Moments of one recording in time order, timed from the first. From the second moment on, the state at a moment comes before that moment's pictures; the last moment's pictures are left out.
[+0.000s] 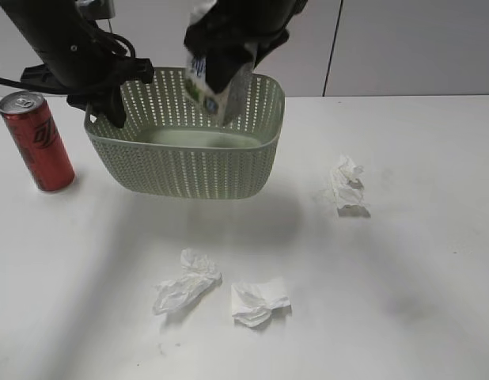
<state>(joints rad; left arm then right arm) -0.34 1.90 -1.56 -0.13 0.99 -0.10 0.66 2.04 -2.07 0.15 1.18 -0.16</state>
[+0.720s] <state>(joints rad) -0.34 1.91 -1.56 -0.11 1.00 -0.09 0.71 2.24 -2.08 0.11 1.15 -0.15</state>
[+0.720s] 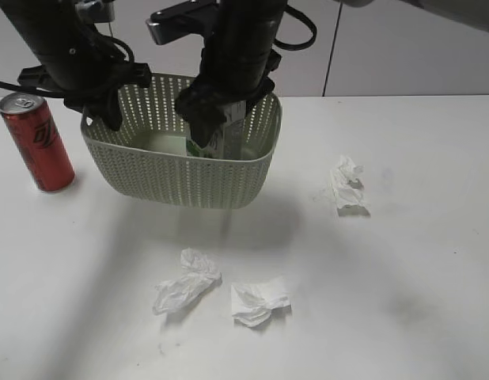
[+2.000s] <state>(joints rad) -0.34 1.96 -1.56 -0.18 0.94 -0.09 0.29 0.85 -0.68 0.10 0.96 0.01</state>
